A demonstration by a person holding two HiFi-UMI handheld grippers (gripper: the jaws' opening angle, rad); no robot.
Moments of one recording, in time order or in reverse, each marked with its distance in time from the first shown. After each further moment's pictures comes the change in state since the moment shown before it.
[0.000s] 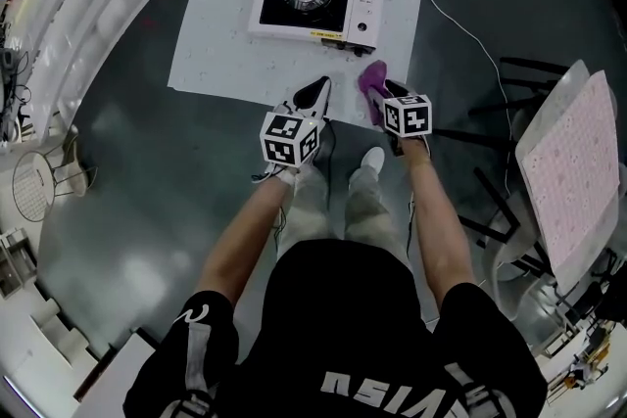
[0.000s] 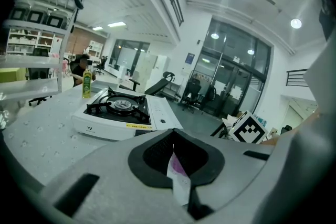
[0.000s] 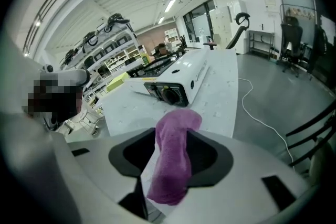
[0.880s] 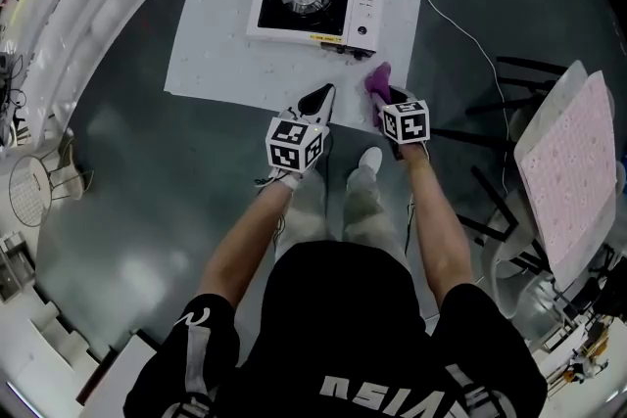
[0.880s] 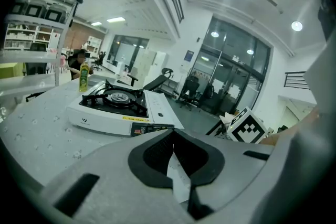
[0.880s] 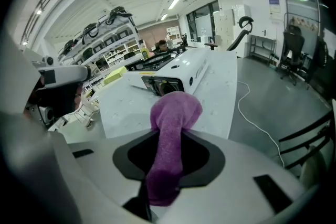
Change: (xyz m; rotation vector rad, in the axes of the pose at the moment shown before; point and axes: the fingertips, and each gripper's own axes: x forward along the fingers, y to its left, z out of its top) left arm 0.009 -0.001 -0.013 -0.017 0.033 -0.028; right arm 0.003 -0.005 -0.006 -0.060 0.026 -0.049
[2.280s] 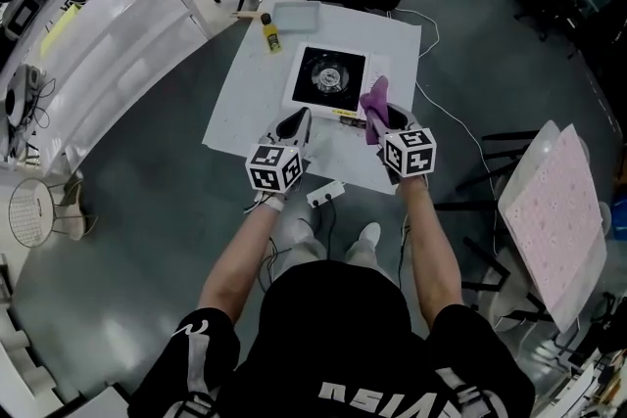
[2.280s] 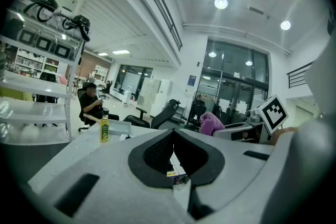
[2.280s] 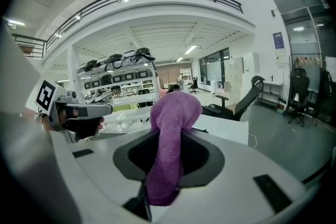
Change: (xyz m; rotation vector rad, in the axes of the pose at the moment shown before) left arm -0.119 0.048 0.159 0.081 -0.283 0.086; right arm -0.134 0.106 0.215 -0.174 -0.454 0.035
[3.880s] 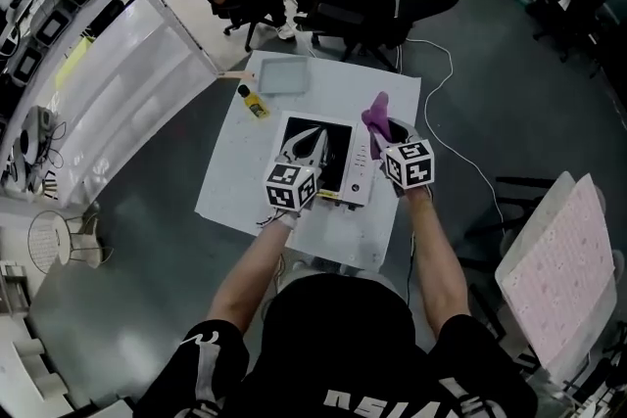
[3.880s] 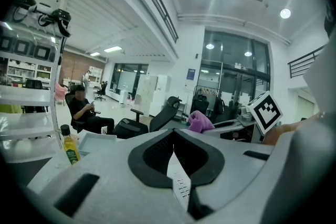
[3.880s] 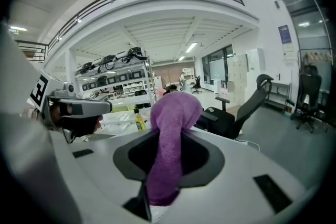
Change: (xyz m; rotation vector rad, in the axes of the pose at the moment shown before) left arm 0.231 0.009 0.048 0.071 0.054 0.001; right arm 0.135 -0.184 0.063 -0.008 0.011 0.057
